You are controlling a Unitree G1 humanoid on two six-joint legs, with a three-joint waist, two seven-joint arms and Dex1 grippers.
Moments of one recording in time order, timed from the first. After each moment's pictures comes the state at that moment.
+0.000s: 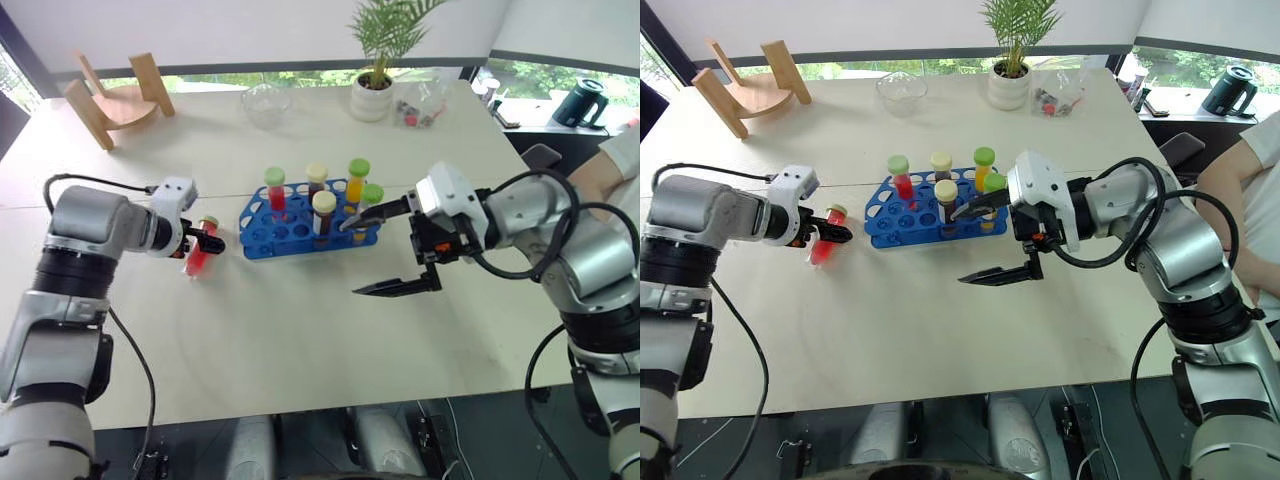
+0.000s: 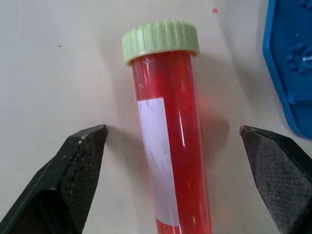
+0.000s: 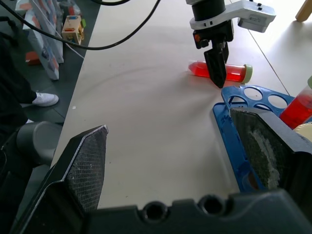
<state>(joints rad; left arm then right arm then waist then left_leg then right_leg) -0.90 0.76 -0.15 0.33 -0.42 1.37 -0.49 -0.71 -0.79 0.17 -0.32 0.50 0.52 1.29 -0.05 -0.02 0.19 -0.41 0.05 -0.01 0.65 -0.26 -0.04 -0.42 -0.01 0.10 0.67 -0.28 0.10</state>
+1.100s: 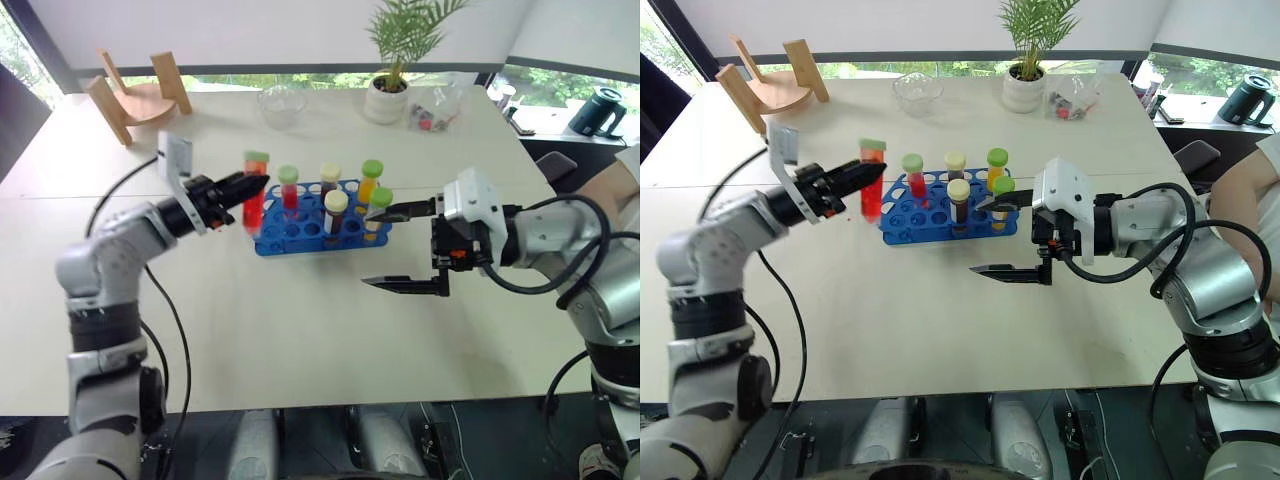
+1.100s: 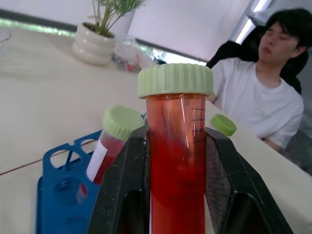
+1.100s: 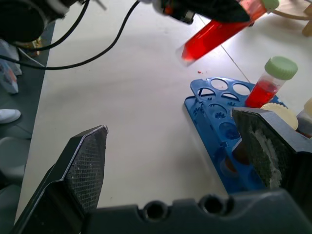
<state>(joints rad) -0.57 0.38 0.27 -0.04 -0.62 0.72 -0.79 -0.53 -0.84 0.05 -0.46 0.53 0.57 1.07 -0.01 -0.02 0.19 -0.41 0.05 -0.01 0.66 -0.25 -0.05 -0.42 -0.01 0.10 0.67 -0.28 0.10</state>
